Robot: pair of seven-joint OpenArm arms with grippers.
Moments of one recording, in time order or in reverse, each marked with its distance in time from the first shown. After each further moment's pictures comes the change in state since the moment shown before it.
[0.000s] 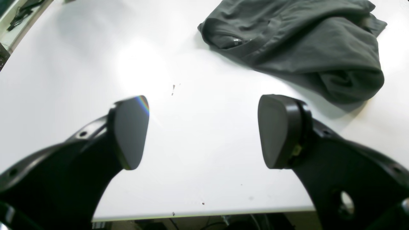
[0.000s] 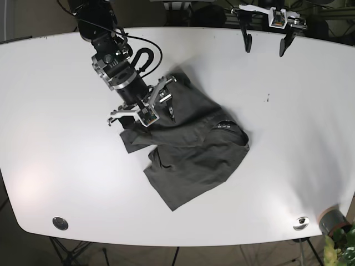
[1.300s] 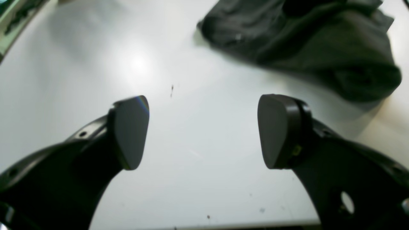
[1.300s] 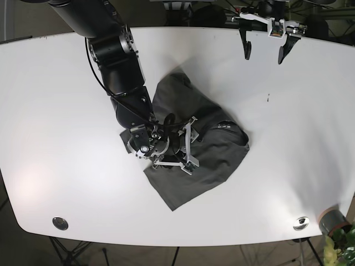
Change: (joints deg) left arm -5.1 -1.7 0.2 -2.4 0.4 -0.2 5.3; right arm 33.1 -17.9 7.2 -52.7 -0.5 27.3 -10.2
